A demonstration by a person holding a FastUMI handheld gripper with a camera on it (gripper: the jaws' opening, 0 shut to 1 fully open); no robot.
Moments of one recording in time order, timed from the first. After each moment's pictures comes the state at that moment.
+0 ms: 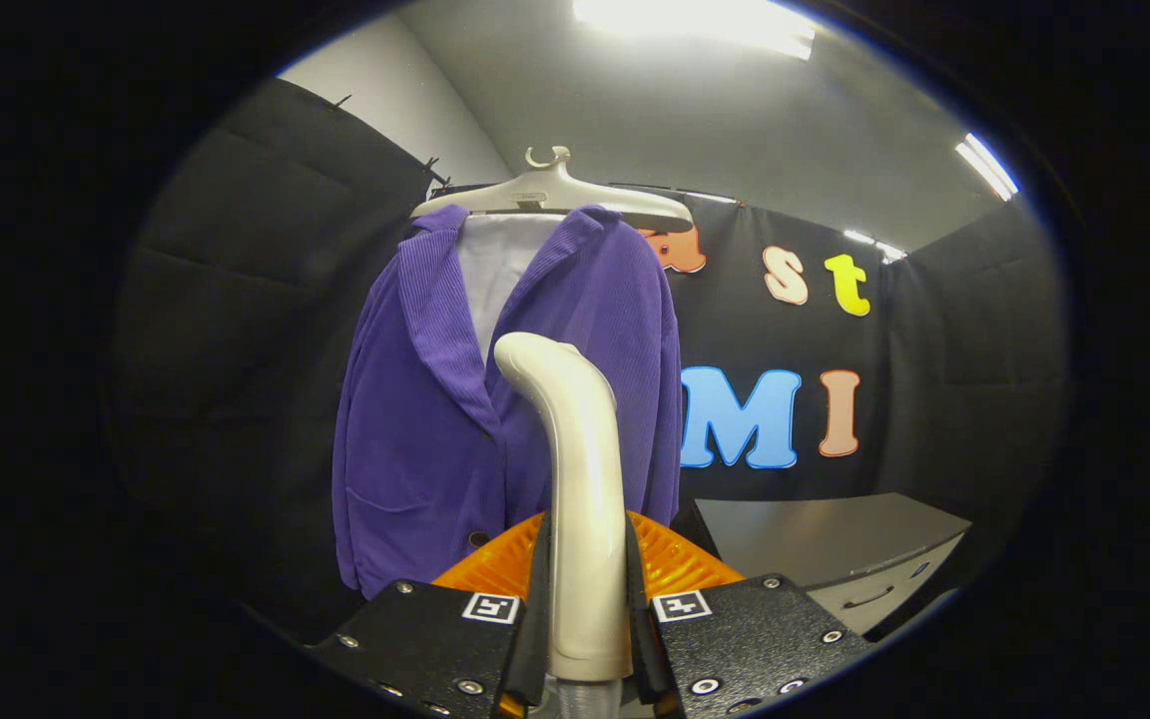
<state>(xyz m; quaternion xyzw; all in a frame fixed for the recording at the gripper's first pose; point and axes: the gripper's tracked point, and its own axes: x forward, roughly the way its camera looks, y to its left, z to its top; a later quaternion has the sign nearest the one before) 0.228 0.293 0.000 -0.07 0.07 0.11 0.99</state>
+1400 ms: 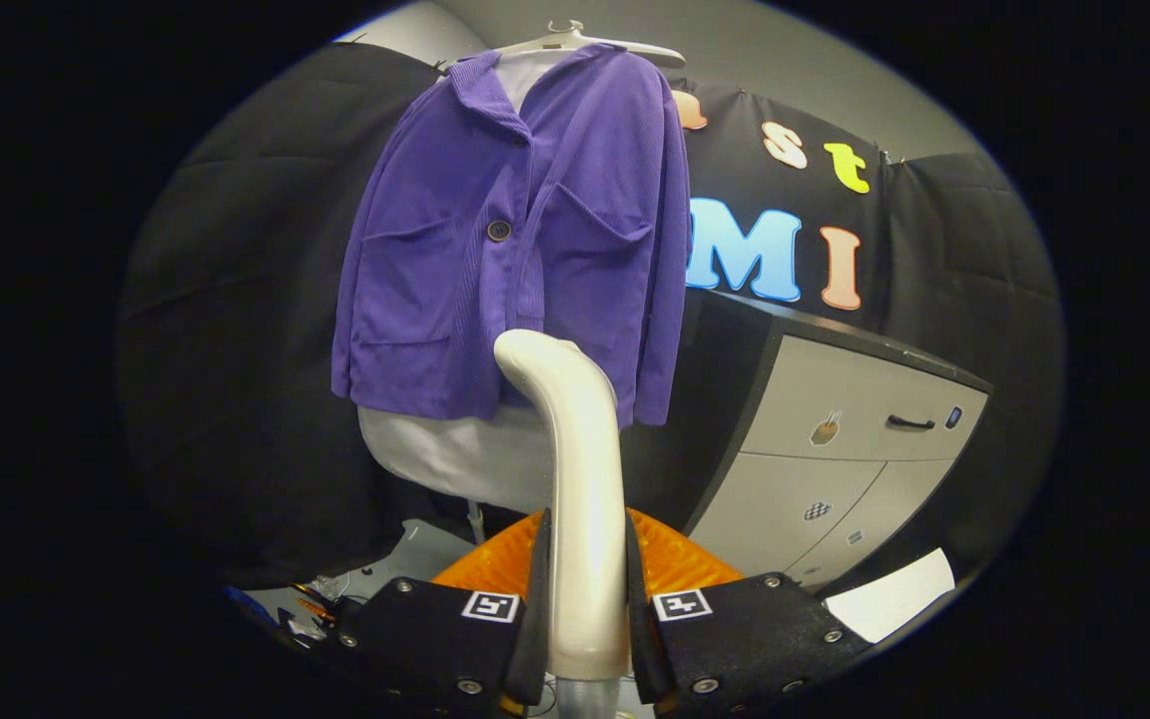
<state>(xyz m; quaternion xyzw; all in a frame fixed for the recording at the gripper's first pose) 0.116 0.256 -0.241 -0.08 0.25 0.10 0.96</state>
